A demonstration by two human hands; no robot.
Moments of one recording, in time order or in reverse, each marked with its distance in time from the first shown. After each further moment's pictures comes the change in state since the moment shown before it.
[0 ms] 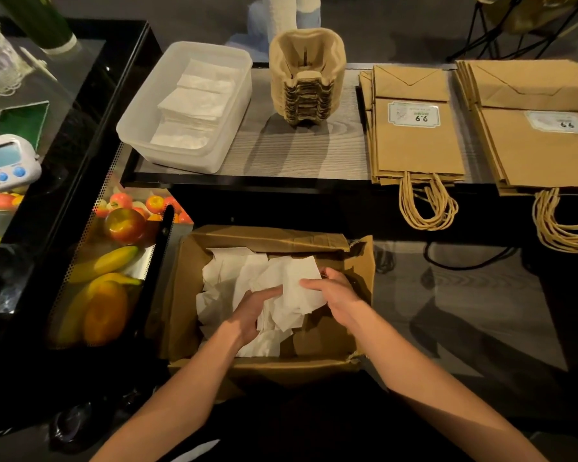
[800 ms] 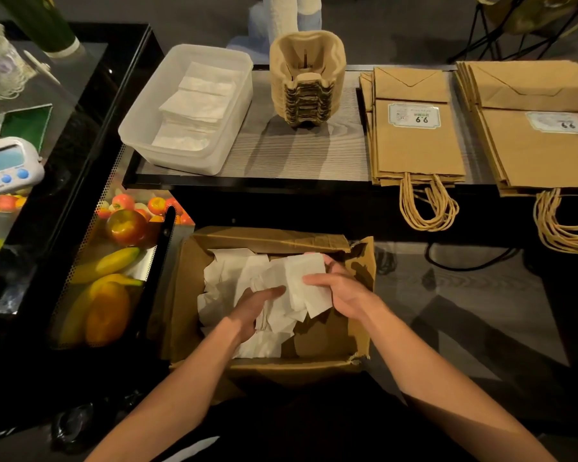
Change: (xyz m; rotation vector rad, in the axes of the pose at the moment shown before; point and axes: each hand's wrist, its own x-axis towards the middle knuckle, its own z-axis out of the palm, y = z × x) left_hand 0.009 0.001 -0.012 0.085 0.132 -0.060; right_hand -0.007 -0.021 -0.013 0.116 -0.309 -0.075
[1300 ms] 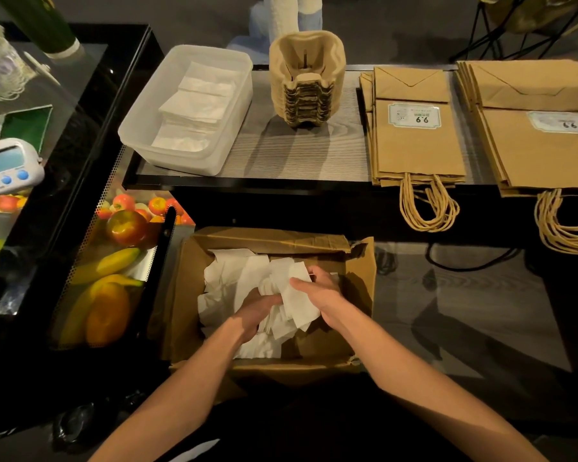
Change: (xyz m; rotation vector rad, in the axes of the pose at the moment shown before) left_hand -0.012 0.006 0.019 0.190 -0.022 0.079; right_hand 0.007 0.015 0.040 -0.271 0.331 0.053
